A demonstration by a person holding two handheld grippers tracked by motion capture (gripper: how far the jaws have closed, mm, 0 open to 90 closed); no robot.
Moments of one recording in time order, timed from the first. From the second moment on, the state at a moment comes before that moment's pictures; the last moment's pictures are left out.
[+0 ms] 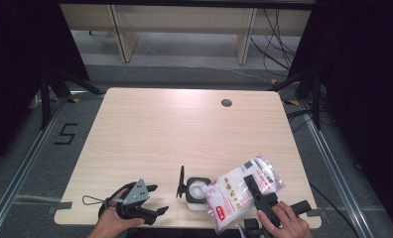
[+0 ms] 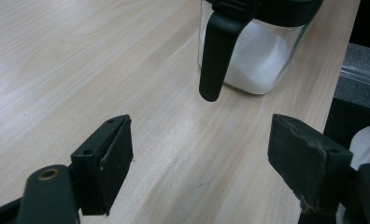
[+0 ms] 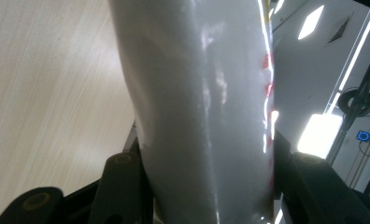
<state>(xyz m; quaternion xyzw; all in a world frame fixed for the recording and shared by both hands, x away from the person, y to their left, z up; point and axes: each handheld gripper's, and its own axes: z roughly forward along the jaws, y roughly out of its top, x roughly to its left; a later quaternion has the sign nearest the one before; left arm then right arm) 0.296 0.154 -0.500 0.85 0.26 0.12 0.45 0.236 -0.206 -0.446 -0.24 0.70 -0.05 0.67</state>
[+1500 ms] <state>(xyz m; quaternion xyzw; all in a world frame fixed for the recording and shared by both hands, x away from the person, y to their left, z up) 0.297 0.155 -0.500 0.85 0.26 0.12 0.45 0.237 -0.208 -0.449 -0.23 0.71 -0.04 0.66</state>
